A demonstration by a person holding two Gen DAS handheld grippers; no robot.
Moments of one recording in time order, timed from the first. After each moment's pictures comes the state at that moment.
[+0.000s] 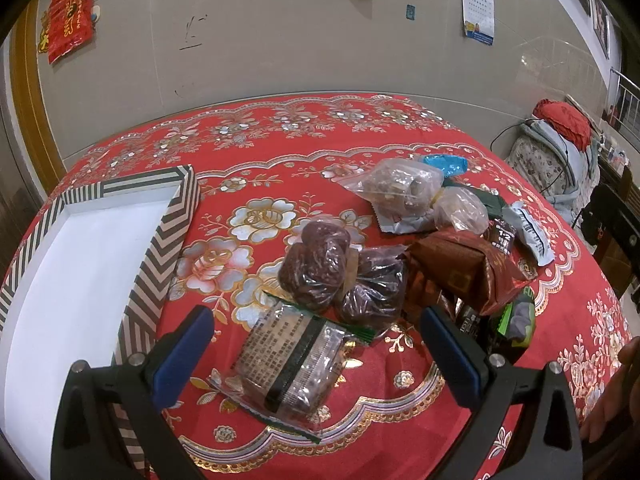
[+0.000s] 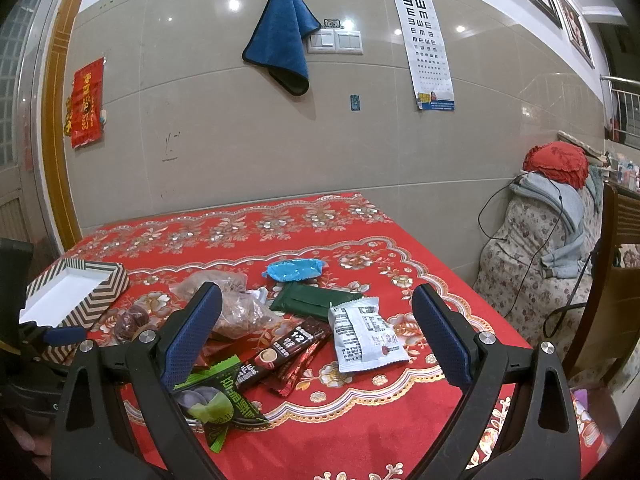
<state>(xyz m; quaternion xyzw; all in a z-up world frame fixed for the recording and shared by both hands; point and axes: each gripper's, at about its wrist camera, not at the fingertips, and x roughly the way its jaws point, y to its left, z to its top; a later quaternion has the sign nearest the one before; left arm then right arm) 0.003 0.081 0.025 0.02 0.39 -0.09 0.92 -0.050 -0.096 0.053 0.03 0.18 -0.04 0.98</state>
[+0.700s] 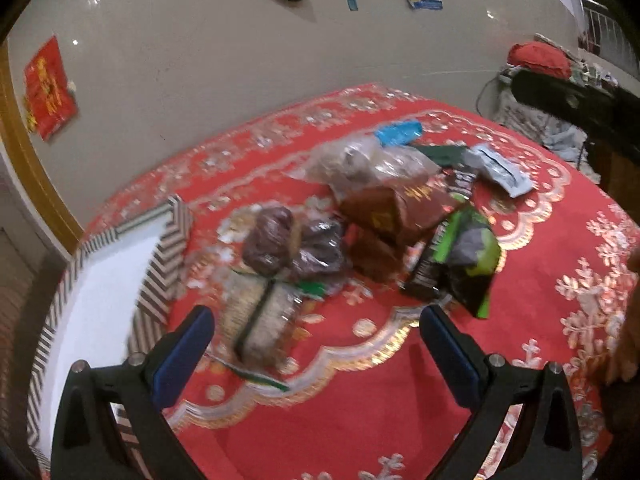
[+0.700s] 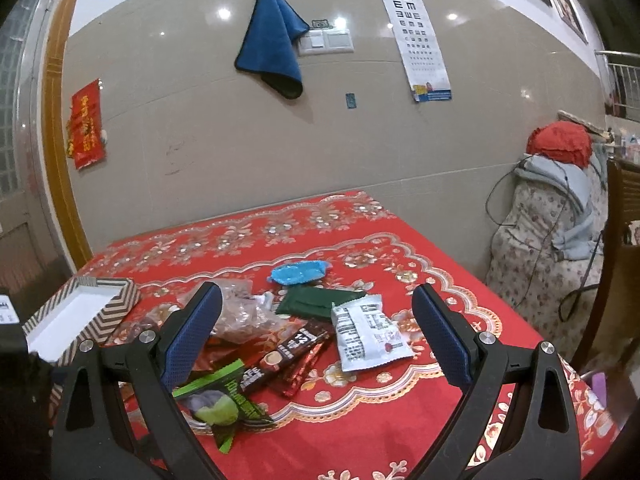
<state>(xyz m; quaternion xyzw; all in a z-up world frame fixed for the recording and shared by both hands) -0.046 0.038 0.026 0.15 0.35 -0.08 0.92 -0.054 -0.109 0.055 0.08 0.18 -0.01 0.98</state>
